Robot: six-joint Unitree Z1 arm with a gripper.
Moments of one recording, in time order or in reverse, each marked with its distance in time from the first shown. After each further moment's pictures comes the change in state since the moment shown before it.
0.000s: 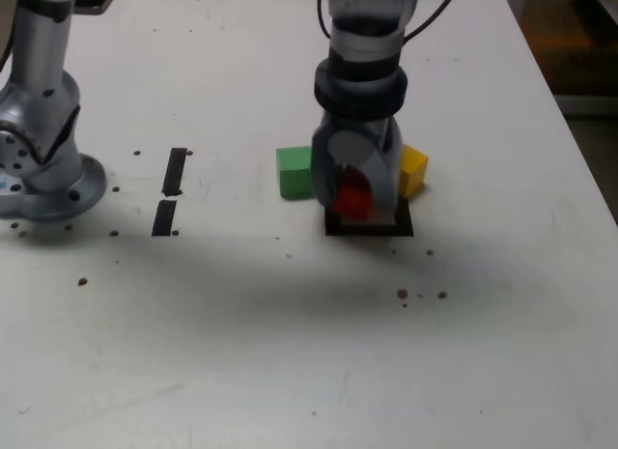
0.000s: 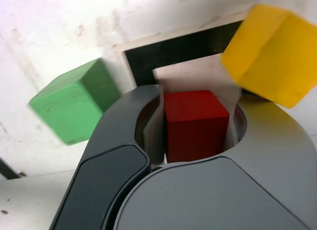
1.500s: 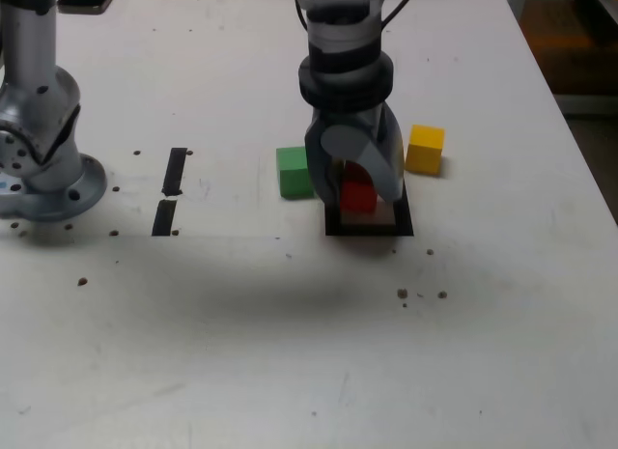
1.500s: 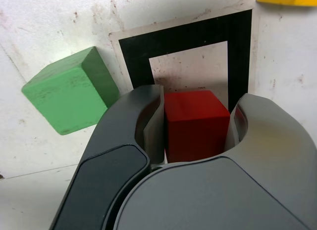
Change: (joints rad) arm -0.021 -0.119 0.150 -0.154 -0.008 -0.083
